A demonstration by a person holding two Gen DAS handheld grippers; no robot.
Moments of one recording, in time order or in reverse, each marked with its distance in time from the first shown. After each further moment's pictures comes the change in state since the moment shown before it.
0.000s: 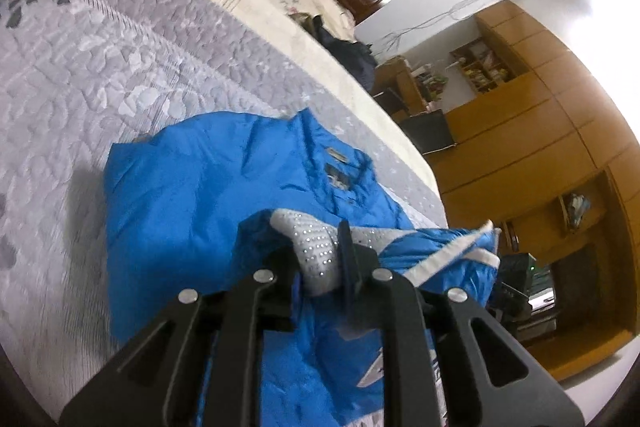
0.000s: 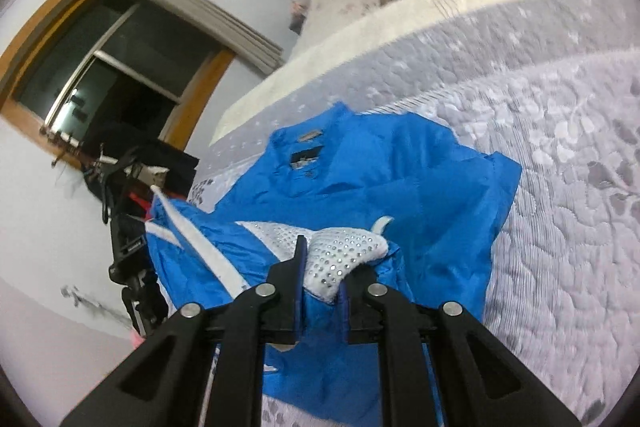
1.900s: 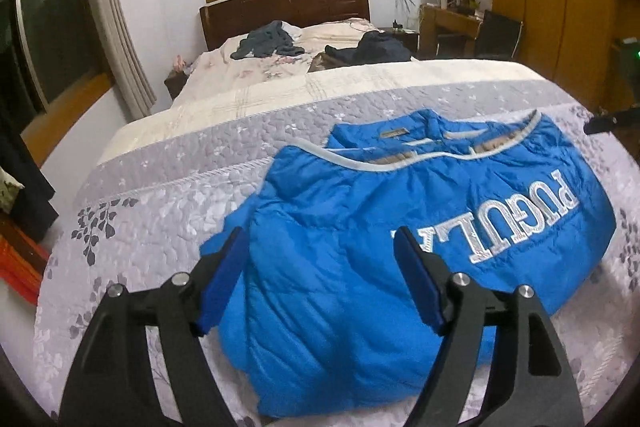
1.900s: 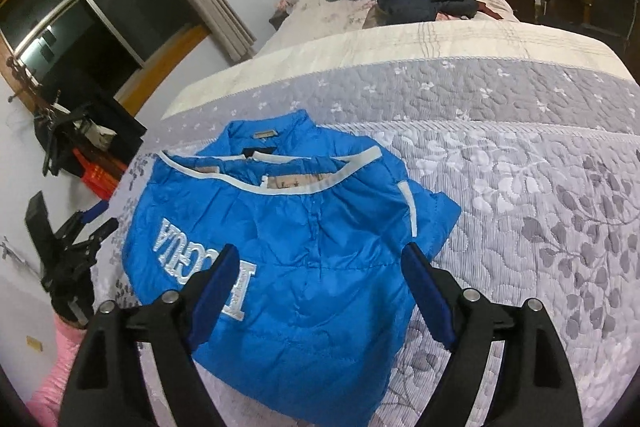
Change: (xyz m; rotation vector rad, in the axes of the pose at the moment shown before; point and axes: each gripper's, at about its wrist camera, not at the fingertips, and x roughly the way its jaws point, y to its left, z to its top) left arm 0.004 -0.110 -0.084 0.758 -0.155 0.624; right arm -0.024 0.019 -0.005 -0.232 -0.024 -0.274
